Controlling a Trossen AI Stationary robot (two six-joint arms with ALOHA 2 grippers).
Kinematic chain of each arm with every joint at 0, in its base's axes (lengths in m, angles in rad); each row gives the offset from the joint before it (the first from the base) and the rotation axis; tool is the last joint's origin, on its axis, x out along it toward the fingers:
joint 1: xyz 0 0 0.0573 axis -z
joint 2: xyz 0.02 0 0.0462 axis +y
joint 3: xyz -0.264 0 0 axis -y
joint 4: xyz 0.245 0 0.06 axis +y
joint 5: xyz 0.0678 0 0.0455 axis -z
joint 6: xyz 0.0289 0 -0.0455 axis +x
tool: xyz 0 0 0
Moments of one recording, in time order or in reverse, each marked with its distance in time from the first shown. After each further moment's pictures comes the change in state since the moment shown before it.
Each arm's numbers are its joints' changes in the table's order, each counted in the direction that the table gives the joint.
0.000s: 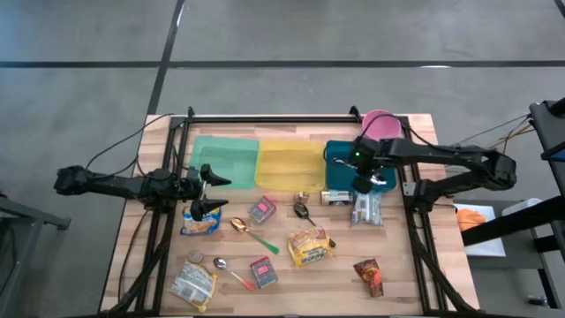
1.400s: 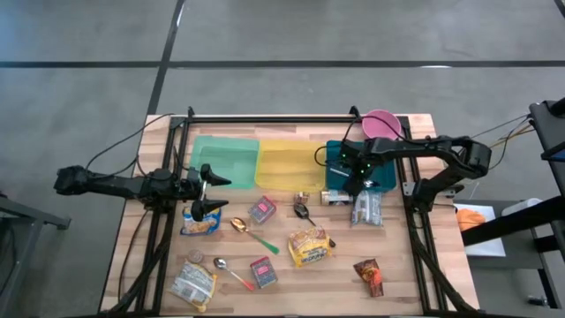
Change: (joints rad) left arm 0.000 0.000 0.000 0.013 0.000 0.026; right arm 0.037 0.258 0.036 -0.044 -0.113 0.138
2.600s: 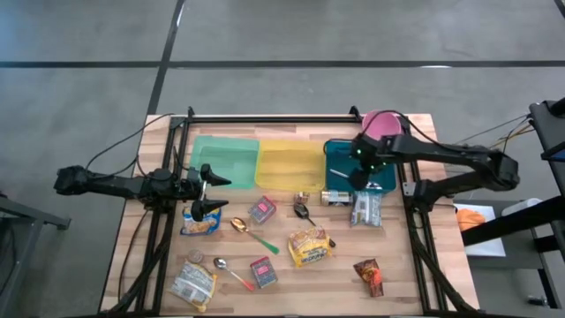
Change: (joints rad) left arm 0.000 0.000 0.000 0.000 0.000 0.000; right arm -0.074 -0.298 0.055 0.153 0.063 0.177
